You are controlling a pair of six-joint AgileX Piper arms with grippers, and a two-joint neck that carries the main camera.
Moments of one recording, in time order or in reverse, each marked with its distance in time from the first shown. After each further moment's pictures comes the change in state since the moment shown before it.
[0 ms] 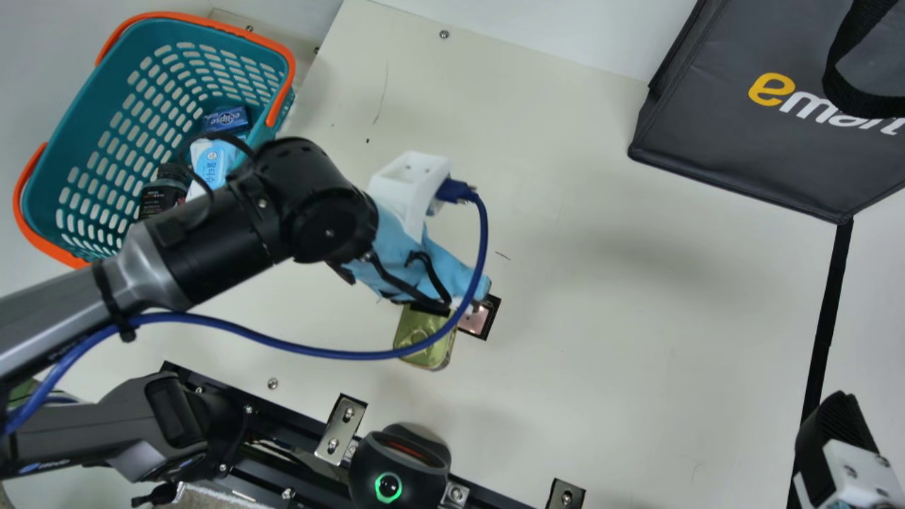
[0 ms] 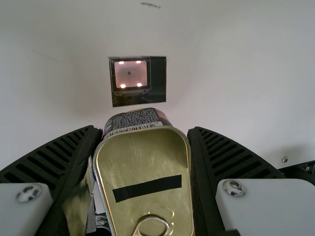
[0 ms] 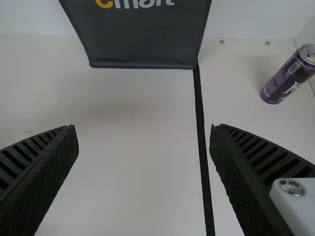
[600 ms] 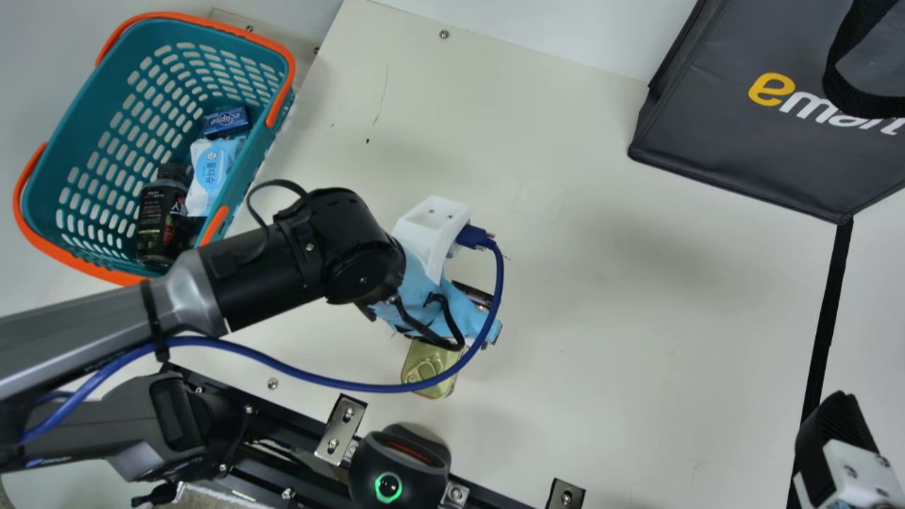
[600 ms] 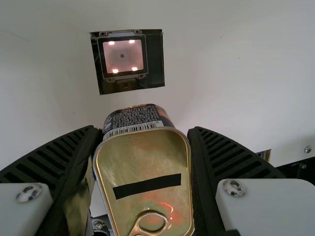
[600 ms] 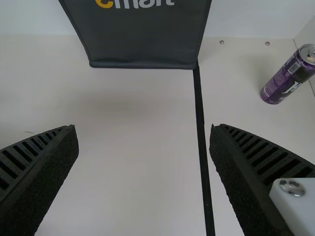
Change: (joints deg) left arm -4.7 2.0 5.0 0.2 -5.2 -0.8; right arm 0.0 0.0 0.0 0.0 0.0 0.0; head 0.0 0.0
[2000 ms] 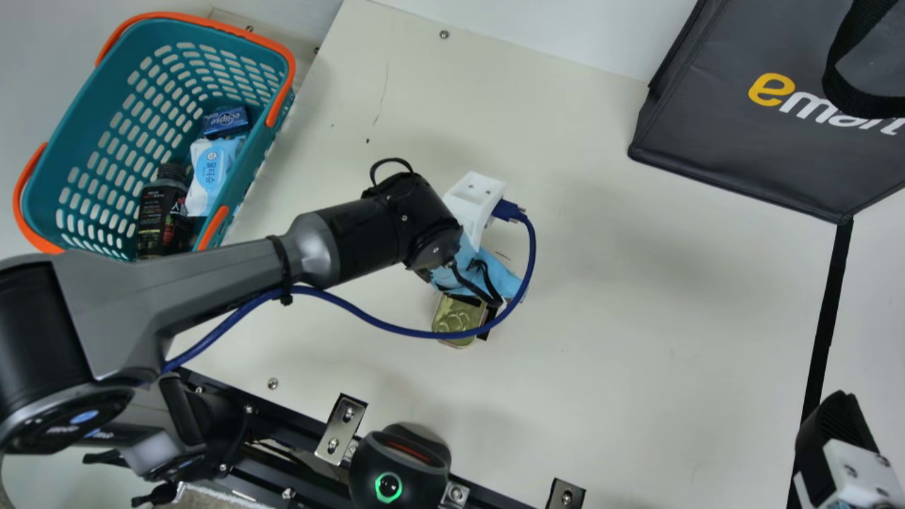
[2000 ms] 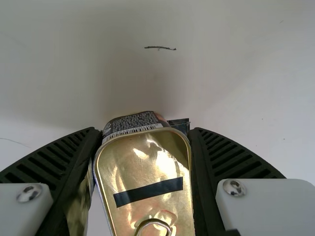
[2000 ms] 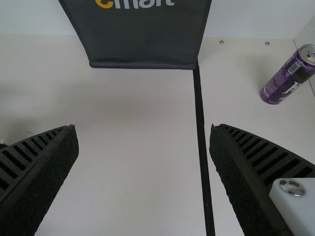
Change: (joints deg) left arm 3.3 15.5 -3.4 5.5 -11.3 3.8; right arm 0.0 0.0 0.0 0.0 -0.1 0.0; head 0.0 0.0
